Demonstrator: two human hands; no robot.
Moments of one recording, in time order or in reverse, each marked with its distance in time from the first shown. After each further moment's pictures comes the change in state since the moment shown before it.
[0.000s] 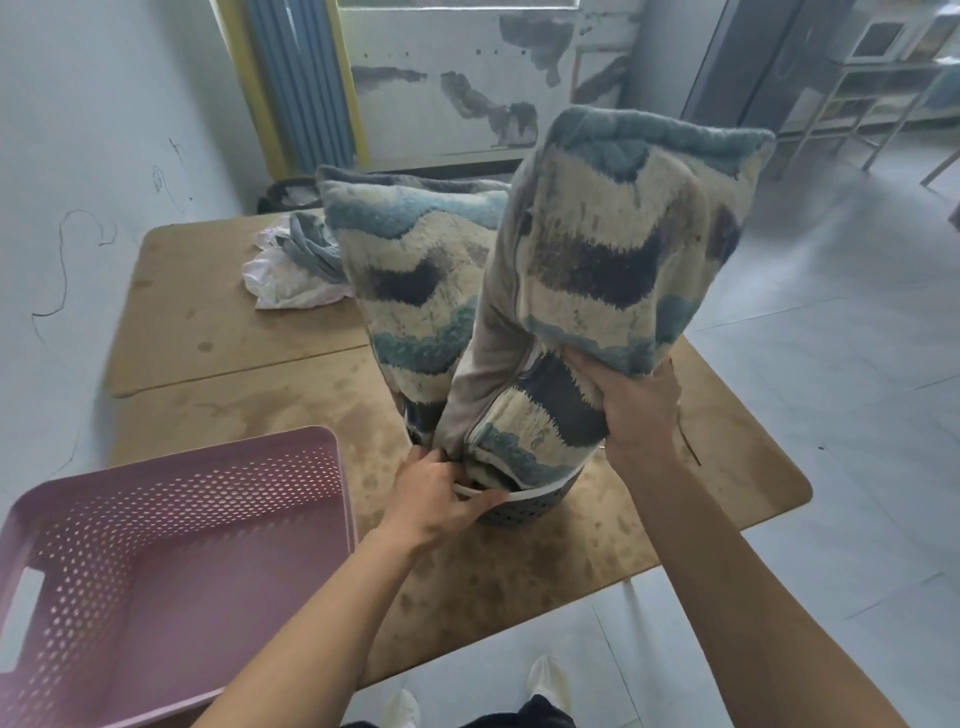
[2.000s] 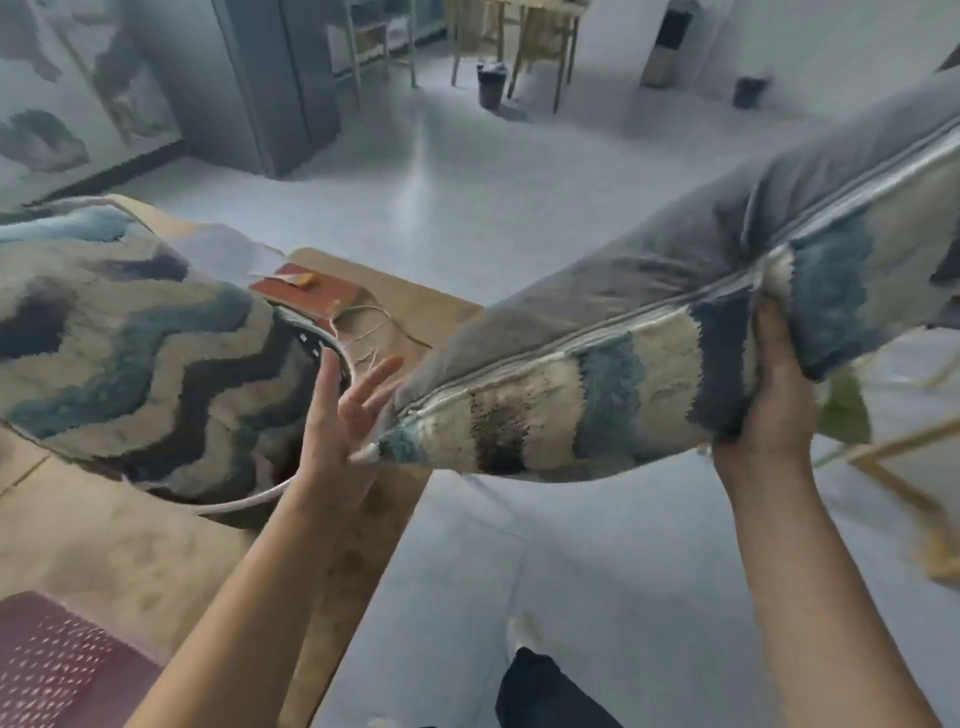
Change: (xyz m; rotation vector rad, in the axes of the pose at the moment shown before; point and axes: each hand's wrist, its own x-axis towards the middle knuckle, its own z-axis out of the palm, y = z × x) left_hand -0.043 0.155 -0.023 -1.548 -0.875 -0.081; right_hand -0.260 -0.096 -0.225 0.257 0.930 -0.376
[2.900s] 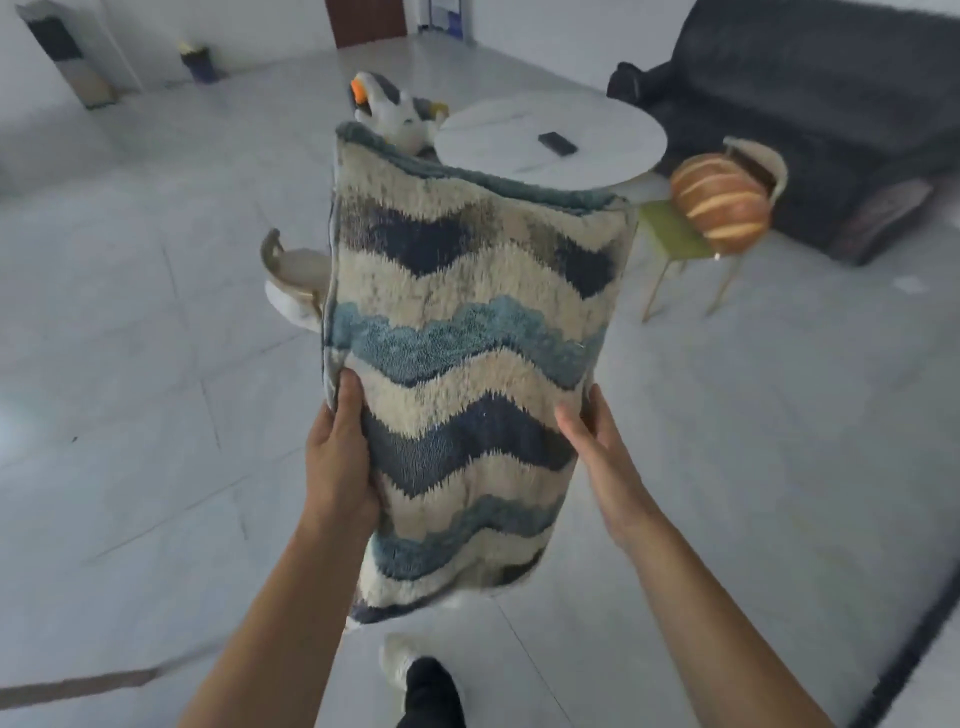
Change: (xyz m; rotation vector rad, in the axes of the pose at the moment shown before) left_hand -0.125 -0.503 0.518 0.481 -0.394 -0.234; right_hand -0.024 -0.191 -0.620 -0.396 0.406 0.029
